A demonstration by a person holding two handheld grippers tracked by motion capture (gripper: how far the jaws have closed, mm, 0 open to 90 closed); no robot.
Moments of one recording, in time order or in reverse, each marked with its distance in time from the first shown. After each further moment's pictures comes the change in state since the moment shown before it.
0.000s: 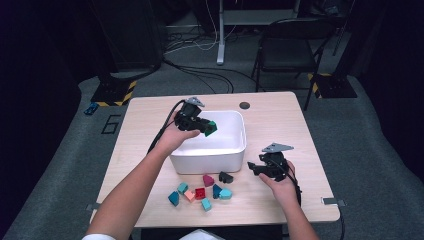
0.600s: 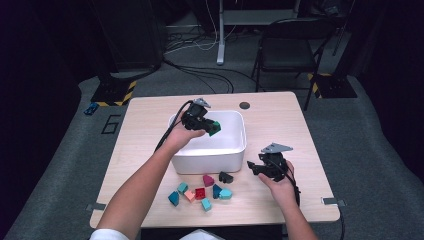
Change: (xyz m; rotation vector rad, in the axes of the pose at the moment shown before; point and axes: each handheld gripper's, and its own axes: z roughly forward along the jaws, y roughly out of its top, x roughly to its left) left arm 0.009 0.001 0.030 0.041 0.010 0.032; right arm 0.003 0.001 0.000 -0.020 -0.024 -0.012
